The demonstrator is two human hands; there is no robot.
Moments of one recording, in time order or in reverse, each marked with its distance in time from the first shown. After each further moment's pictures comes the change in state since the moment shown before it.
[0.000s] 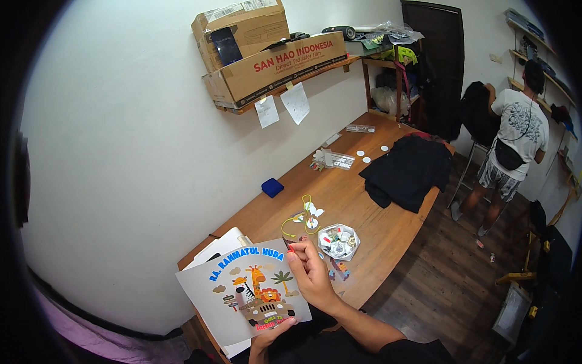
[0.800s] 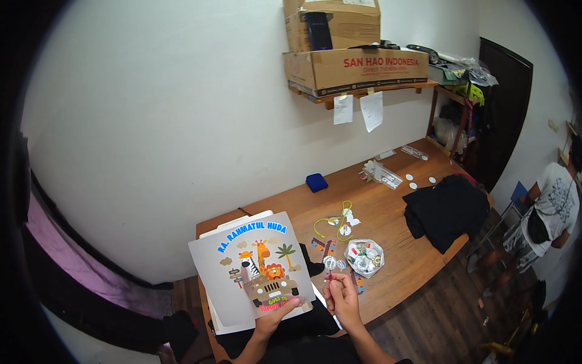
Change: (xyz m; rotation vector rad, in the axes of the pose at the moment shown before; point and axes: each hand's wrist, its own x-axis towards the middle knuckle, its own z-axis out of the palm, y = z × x) left_hand -0.011 0.022 -0.100 -0.213 0.306 0.148; right_hand -0.043 0.070 0.071 0.130 -0.096 0.322
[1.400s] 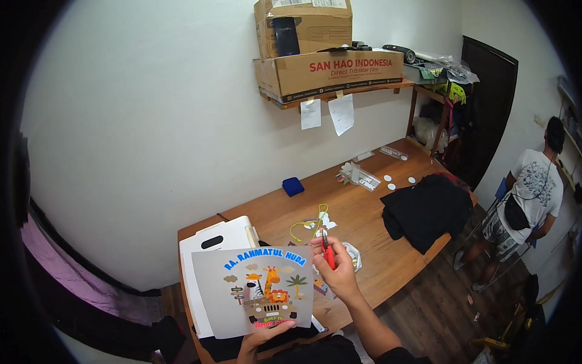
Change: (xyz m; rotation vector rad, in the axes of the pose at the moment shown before) left_hand -0.008 -0.031 0.115 0.071 -0.119 -0.156; right_hand 0.073 -0.121 -0.097 -0.163 -0.102 -0.223
